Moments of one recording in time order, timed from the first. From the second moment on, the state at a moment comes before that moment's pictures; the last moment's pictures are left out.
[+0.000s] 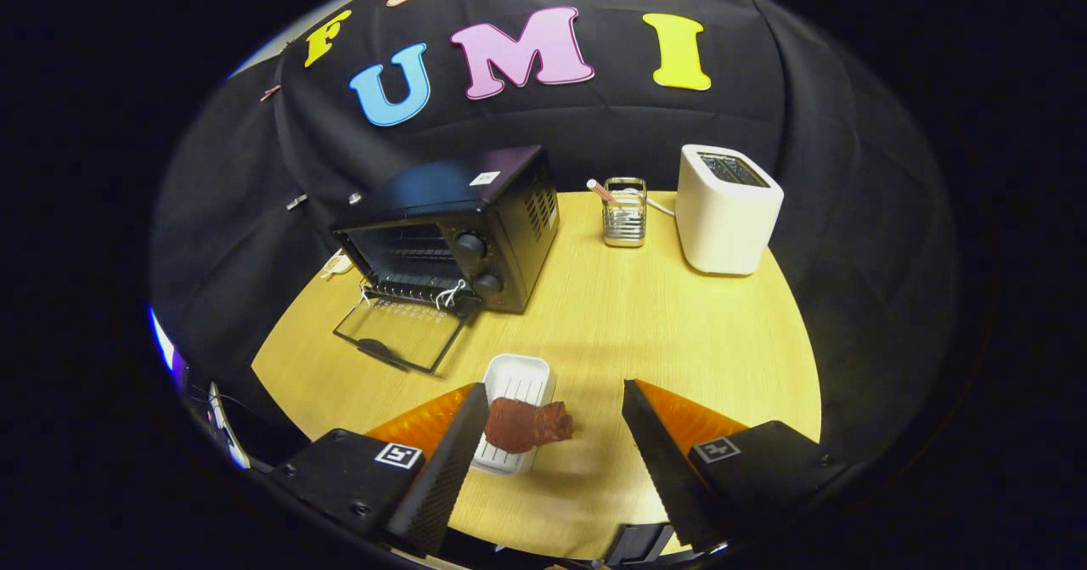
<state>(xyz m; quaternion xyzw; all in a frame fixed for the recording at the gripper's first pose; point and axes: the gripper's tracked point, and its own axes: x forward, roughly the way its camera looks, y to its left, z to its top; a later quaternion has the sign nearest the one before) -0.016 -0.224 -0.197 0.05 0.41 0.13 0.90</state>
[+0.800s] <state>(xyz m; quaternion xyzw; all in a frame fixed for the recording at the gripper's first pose) -0.020 -0.201 -0.277 0.24 0.54 0.15 0.79</state>
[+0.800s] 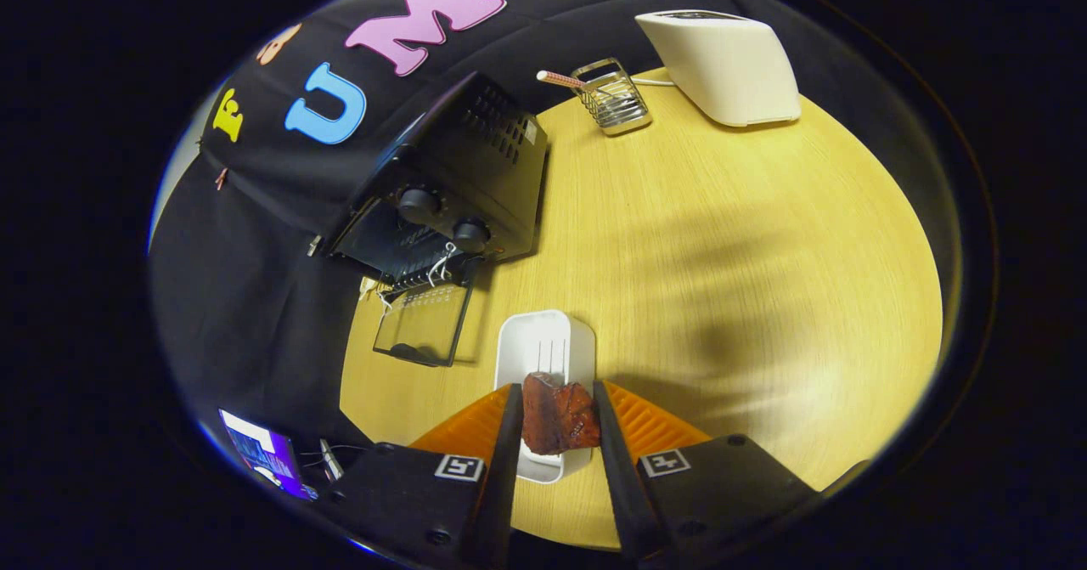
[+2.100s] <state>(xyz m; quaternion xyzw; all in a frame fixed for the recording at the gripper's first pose) -0.017 -0.221 -0.199 0.25 0.52 0.18 0.80</state>
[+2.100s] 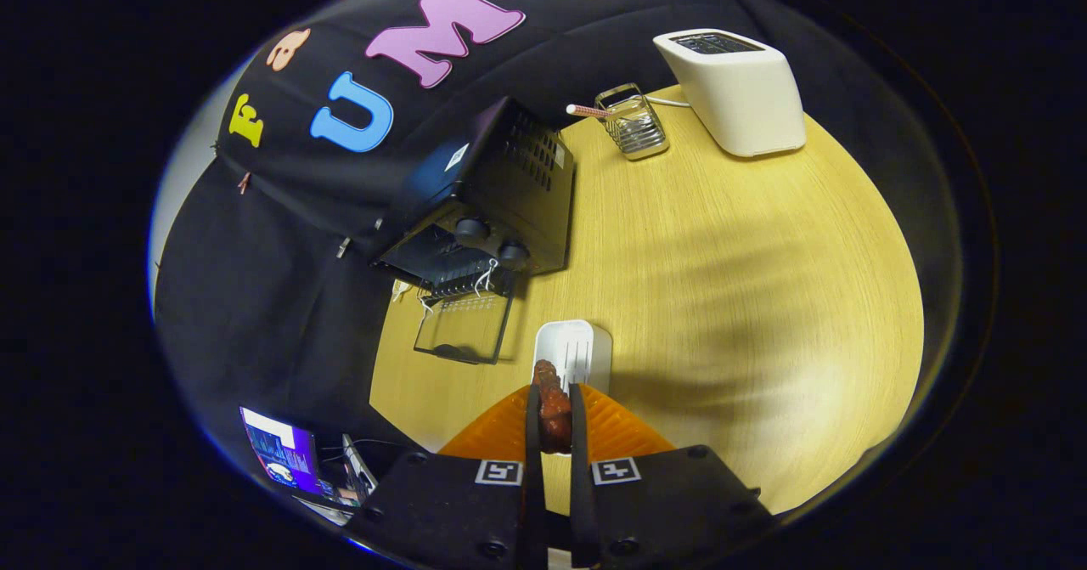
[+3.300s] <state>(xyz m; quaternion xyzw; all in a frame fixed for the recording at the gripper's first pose) -0.057 -0.032 -0.126 0.37 0.44 0.13 0.81</state>
